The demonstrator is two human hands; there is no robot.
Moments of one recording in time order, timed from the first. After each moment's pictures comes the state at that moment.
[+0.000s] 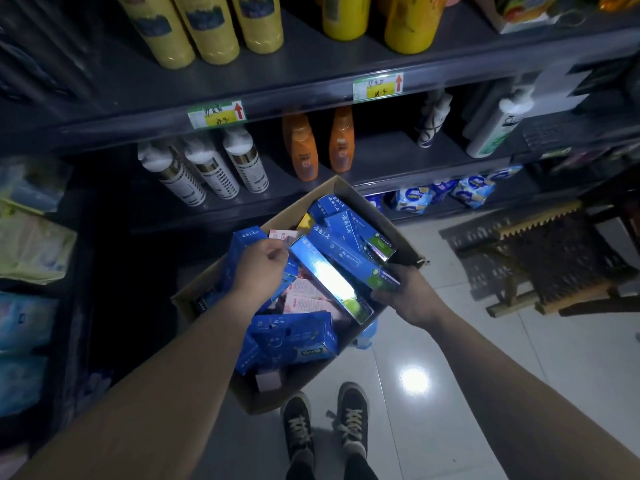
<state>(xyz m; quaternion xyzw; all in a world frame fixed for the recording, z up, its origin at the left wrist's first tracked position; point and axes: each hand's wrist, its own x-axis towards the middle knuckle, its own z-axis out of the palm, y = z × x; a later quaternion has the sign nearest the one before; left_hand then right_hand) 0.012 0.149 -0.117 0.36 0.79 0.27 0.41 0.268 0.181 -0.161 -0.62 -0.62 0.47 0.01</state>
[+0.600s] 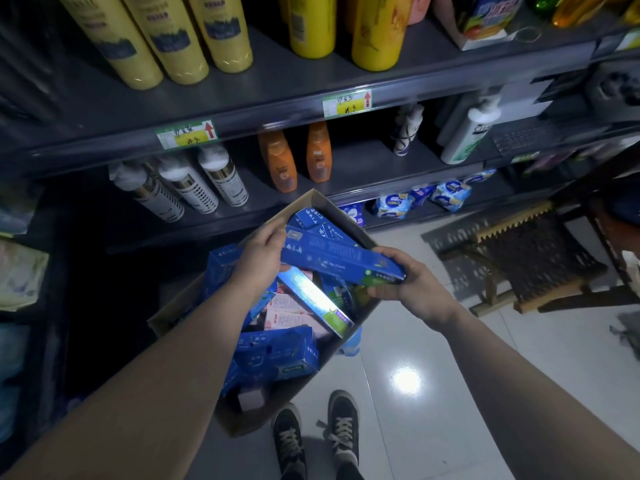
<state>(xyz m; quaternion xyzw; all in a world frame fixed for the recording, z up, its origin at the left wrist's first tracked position) 0.039 0.195 -0.104 0.33 0.72 0.33 0.51 0.292 0.202 -0.110 -0.53 -0.46 0.67 0.24</state>
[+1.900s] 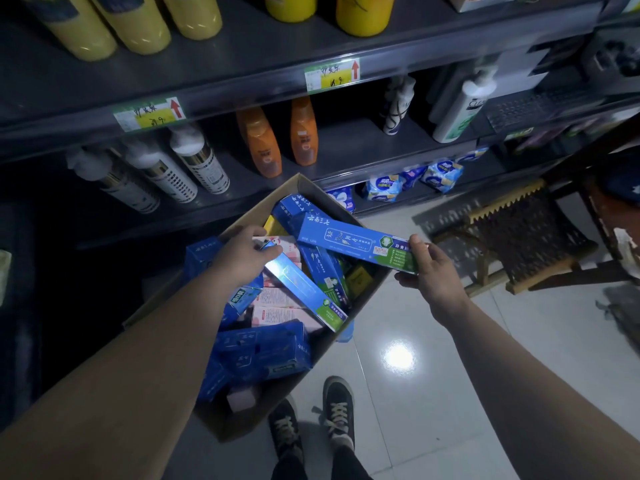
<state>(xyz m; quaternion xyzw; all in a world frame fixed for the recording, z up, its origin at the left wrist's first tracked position) 0.009 0.209 -0.155 0.42 0.76 0.12 0.47 0.310 0.207 -0.135 -0.69 -0.34 0.56 0.31</state>
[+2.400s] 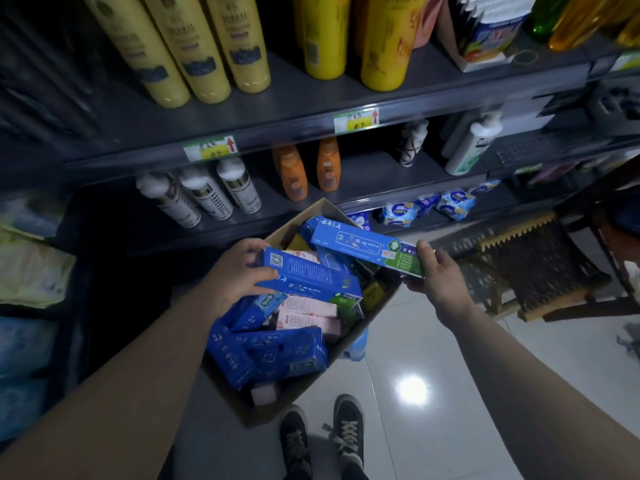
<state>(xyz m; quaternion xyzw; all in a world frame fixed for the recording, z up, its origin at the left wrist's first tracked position) -0.010 0.162 -0.058 0.30 0.70 0.29 0.57 0.290 0.208 -0.081 -0.67 -0.35 0.55 0.35</state>
